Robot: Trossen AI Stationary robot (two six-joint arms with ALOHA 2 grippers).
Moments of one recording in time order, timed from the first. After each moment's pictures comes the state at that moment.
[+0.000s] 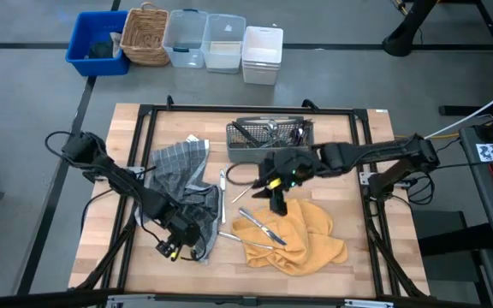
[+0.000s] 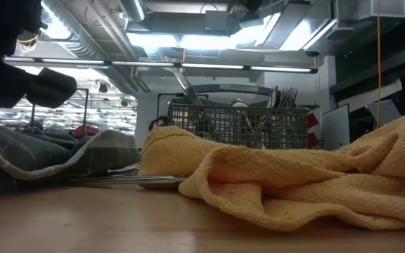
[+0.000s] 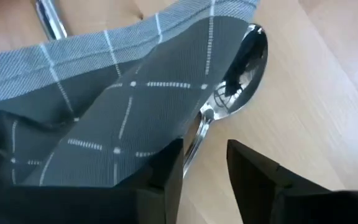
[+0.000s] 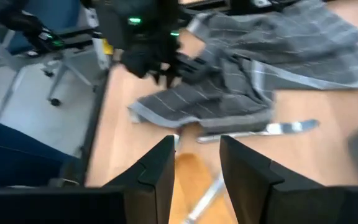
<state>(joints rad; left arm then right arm) -0.57 1.50 0.77 -0.47 0.08 0.03 0.14 1.58 1.53 -0.60 -0.11 0.25</state>
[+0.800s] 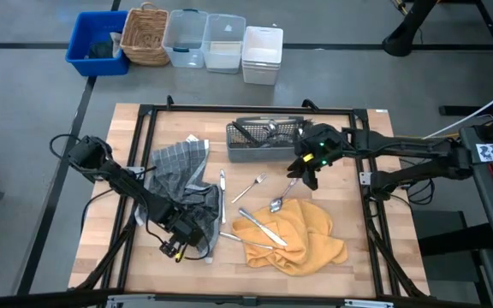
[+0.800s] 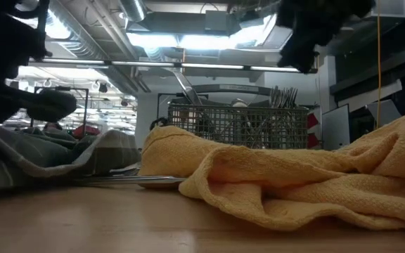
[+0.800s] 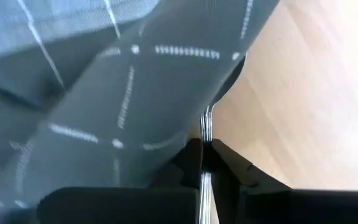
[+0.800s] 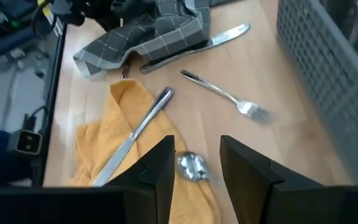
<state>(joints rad) -0.59 1.58 0.77 -0.45 0.03 -0.02 -0.19 1.17 0.96 -0.53 -0.34 0.20</state>
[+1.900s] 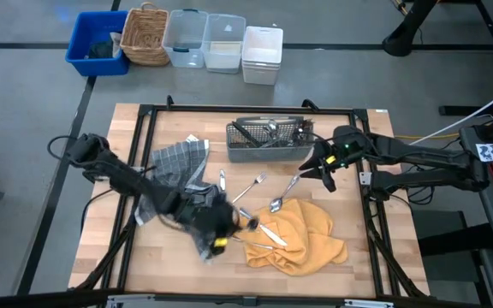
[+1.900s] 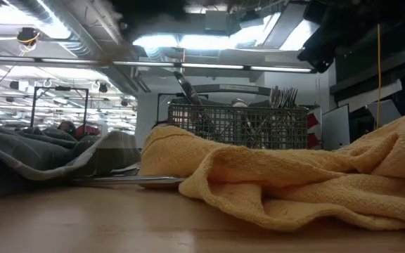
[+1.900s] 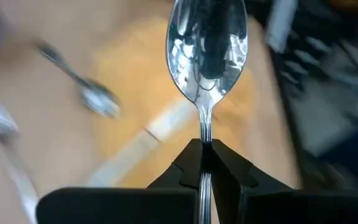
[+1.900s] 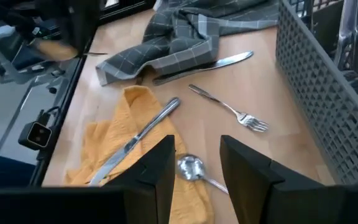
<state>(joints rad) -0.46 1.56 1.03 -0.08 -0.32 -0.48 -0.24 0.89 0.73 -0.42 -0.40 0.12</state>
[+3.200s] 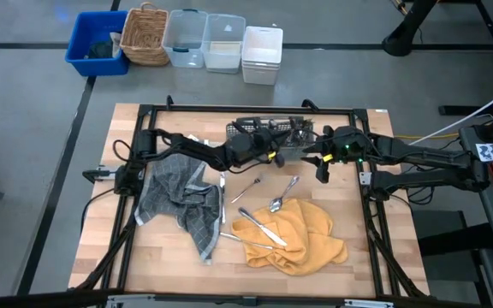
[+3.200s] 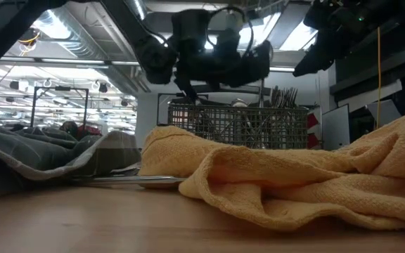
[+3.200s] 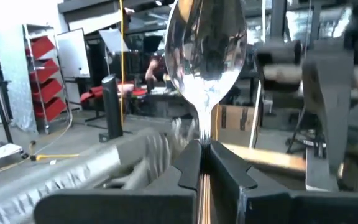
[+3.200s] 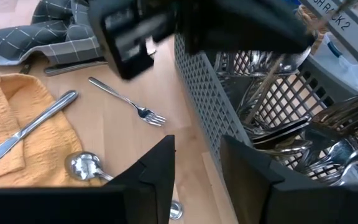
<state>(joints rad) 0.16 2.12 1.24 1.02 -0.36 0.09 -0.24 0.88 0.74 -0.47 -0.02 -0.04</state>
